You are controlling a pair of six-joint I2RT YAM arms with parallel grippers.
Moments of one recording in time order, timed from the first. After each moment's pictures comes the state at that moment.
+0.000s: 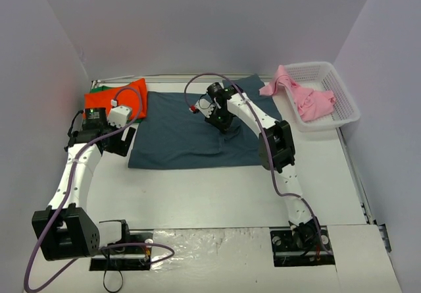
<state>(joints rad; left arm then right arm) 0.09 1.22 1.05 -0.72 0.08 0.42 0.54 2.43 2.21 -1.11 -0.09 -0.63</state>
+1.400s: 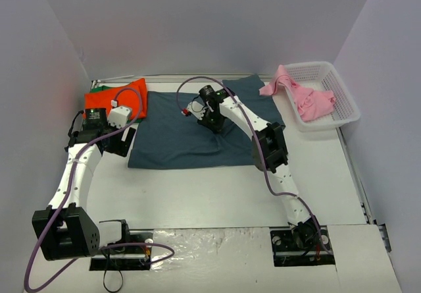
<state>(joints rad) 0.09 1.22 1.04 -0.72 0.08 0.42 0.59 2.52 2.31 -1.08 -0.09 -0.66</state>
